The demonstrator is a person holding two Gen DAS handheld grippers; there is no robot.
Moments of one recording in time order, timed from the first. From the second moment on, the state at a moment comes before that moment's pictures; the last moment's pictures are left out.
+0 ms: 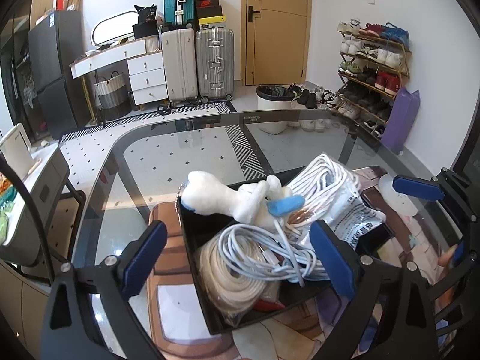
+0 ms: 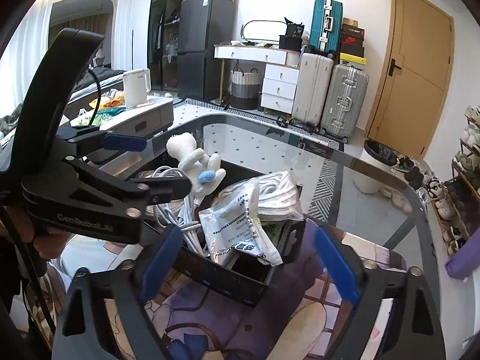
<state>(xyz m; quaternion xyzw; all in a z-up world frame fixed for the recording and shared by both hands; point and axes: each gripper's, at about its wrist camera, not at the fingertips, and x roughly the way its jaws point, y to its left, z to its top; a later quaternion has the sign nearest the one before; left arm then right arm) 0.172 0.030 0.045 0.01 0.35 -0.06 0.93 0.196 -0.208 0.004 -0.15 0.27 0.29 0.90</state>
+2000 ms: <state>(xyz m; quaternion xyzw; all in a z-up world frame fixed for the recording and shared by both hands) 0.108 0.044 0.012 -0.03 0.29 -0.01 0.96 0.149 -0.236 -0.005 -0.04 0.21 0.32 0.92</state>
